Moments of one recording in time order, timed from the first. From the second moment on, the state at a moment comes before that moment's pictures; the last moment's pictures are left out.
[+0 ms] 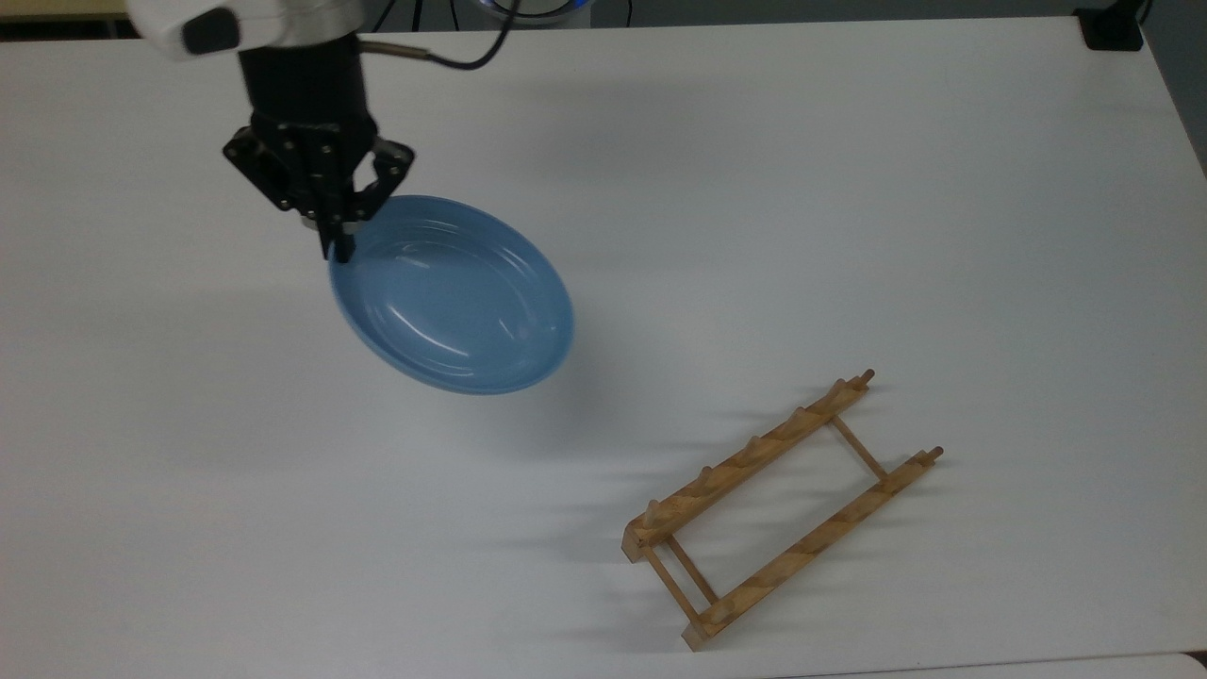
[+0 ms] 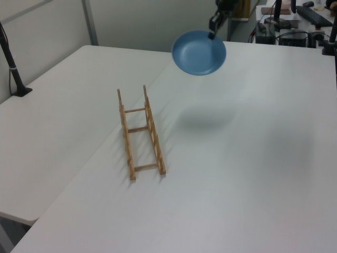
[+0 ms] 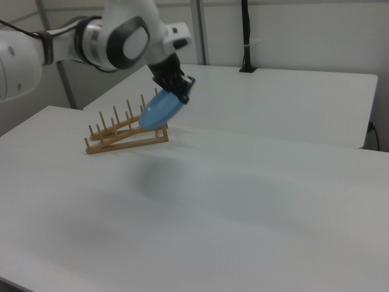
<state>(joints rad) -0.15 0.22 0.05 -1.53 -0.03 2.17 0.01</state>
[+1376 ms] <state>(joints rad) 0.13 0.37 0.18 -1.50 -1.46 2.38 1.38</state>
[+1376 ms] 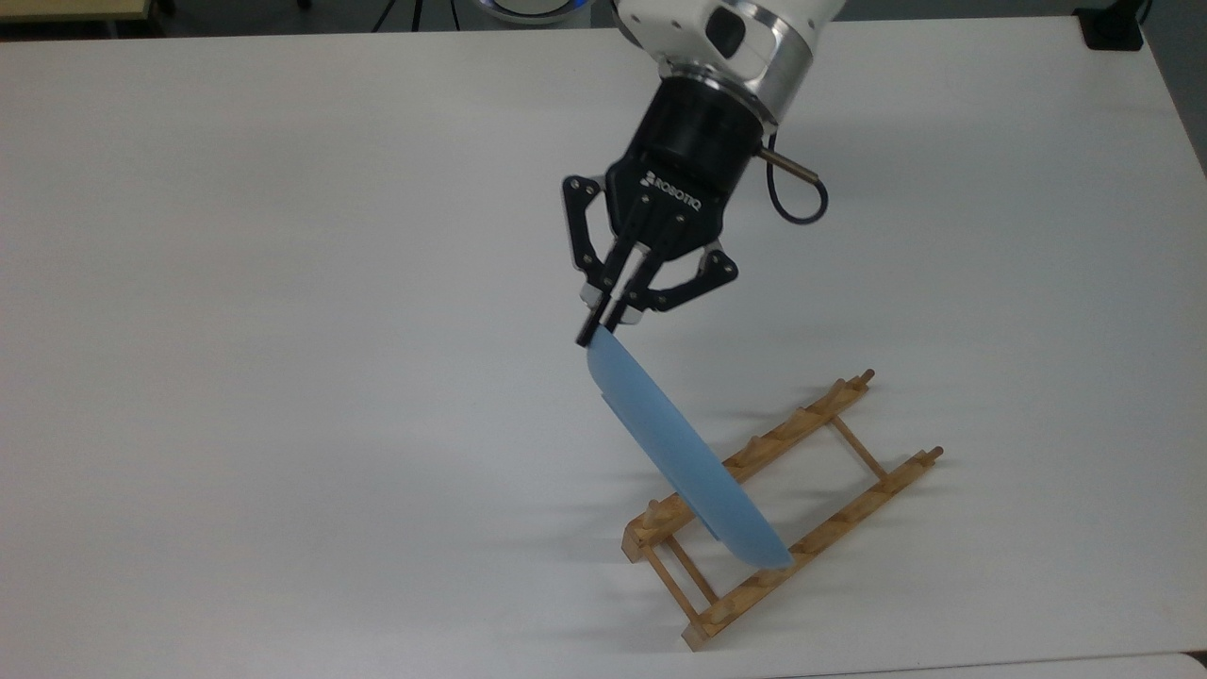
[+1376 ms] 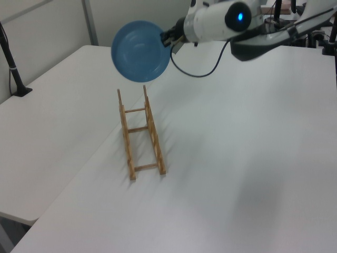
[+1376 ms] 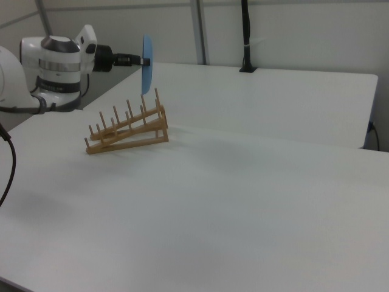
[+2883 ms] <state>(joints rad) 0.21 0.58 0.18 -1.46 -1.85 2.25 1.75</state>
